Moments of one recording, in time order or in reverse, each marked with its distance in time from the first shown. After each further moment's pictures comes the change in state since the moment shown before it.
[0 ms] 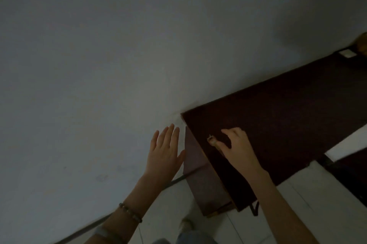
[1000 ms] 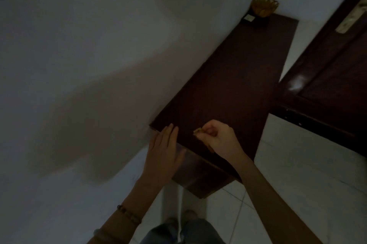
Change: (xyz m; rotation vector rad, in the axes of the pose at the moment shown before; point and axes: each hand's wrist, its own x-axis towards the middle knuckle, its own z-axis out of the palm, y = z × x) left_hand 0.063 -0.022 0.021 -0.311 -0.057 0.517; right_hand -0.011 -0.041 0.012 0.400 0.270 0.448
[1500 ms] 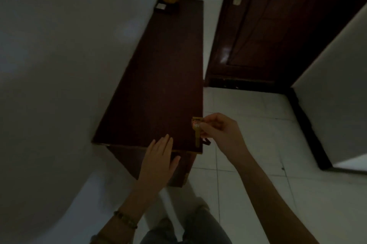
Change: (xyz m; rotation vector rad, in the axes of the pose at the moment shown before) left_hand -0.008 0.056 0.056 -0.074 -0.234 0.411; right_hand -0.113 0.013 -0.062 0.554 0.508 0.114
